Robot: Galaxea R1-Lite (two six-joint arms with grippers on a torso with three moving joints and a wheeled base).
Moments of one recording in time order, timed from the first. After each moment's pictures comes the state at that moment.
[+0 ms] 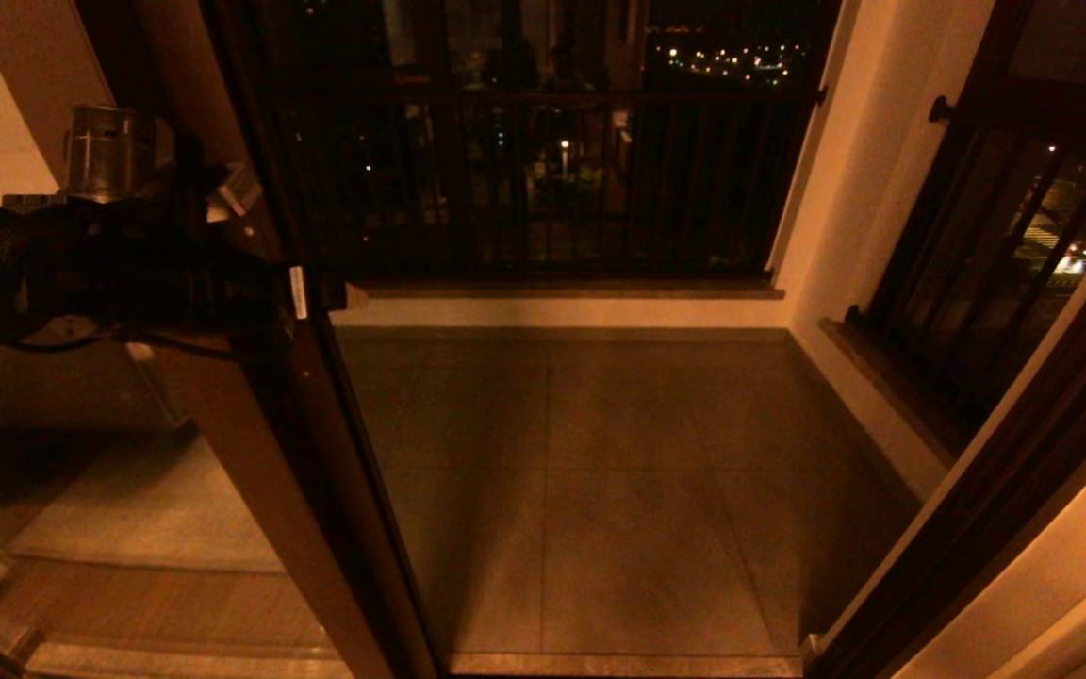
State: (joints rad) left arm -0.17 1.71 -1.38 0.11 0.00 -0.17; right arm 0.00 0.00 0.00 0.02 0.02 -0.07
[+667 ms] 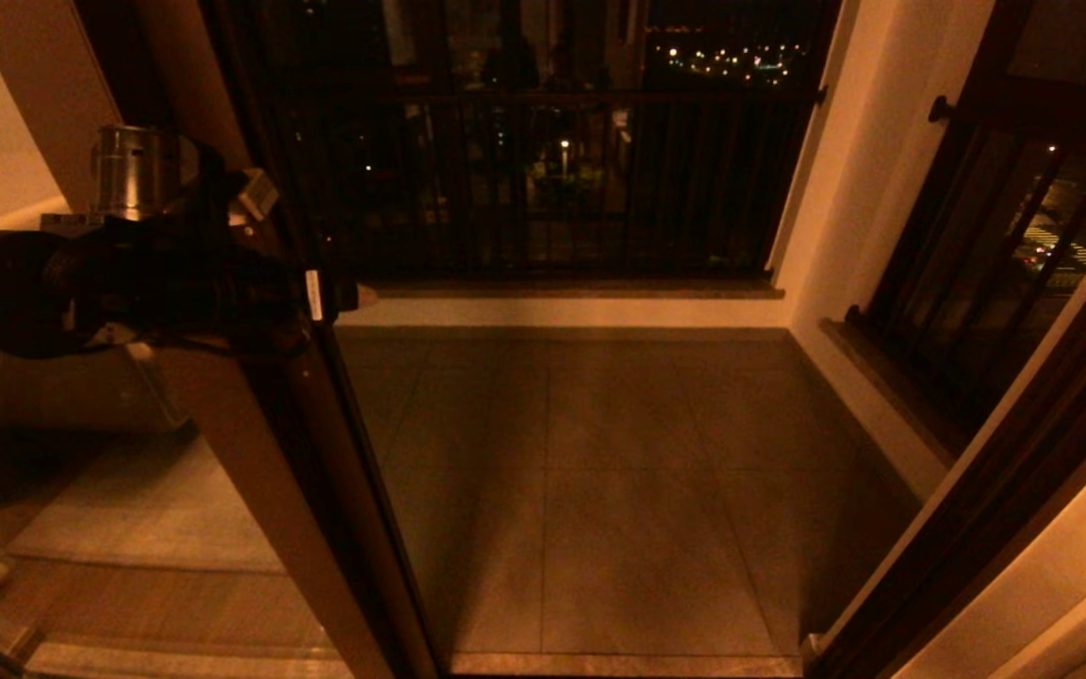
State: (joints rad) left arm -0.17 1.76 -1.36 -0.01 0.01 -0.13; right arm 0.00 0.00 0.00 0.02 0.02 -0.07
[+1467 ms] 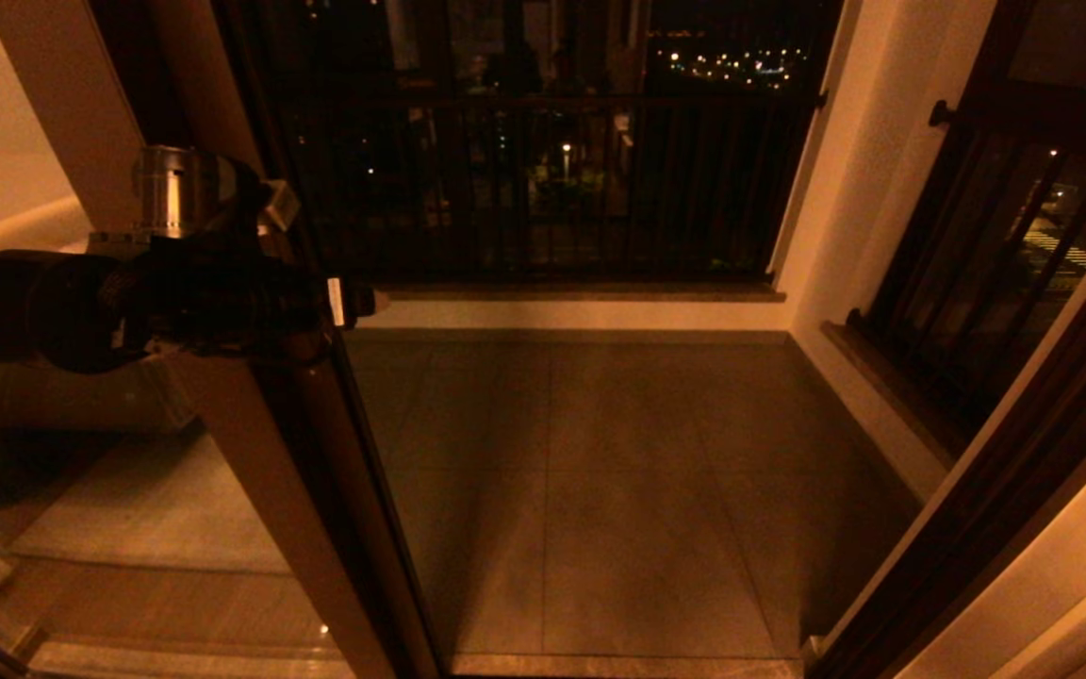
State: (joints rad) left arm -0.23 1.81 -1.35 -0.09 0.07 -0.13; right arm 0.00 0.00 0.00 0.02 0.02 -0.07
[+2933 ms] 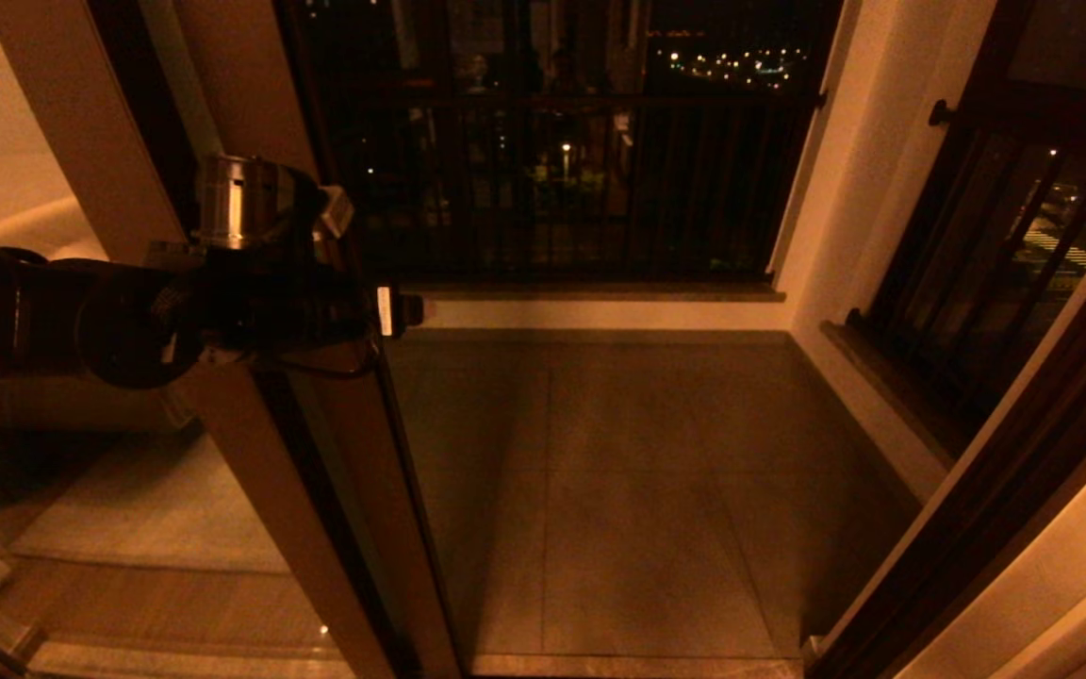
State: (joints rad) left arm -0.35 1.83 -1.34 -0.12 0.11 -0.13; right arm 0.00 0.00 0.00 0.02 0.02 -0.07
